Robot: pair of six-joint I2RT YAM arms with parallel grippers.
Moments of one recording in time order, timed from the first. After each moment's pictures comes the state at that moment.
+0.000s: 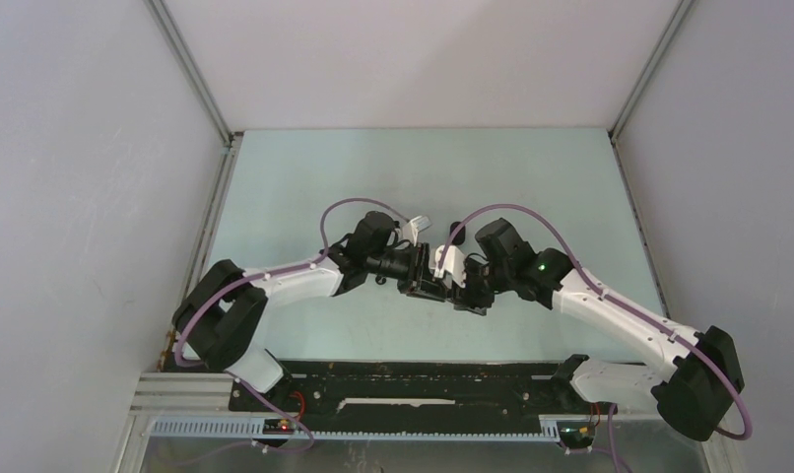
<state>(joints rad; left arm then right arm) -0.74 1.55 0.81 0.21 0.84 -0.93 0.74 1.15 0.86 -0.62 -0.41 -0.58</state>
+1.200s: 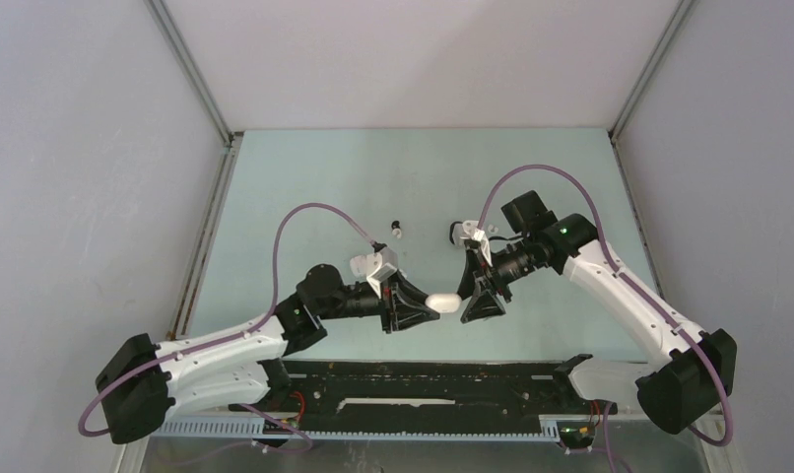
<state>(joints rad) -0.96 0.97 0.46 0.56 0.53 -0.36 0.51 1.22 1.09 -1.06 -1.11 -0.71</state>
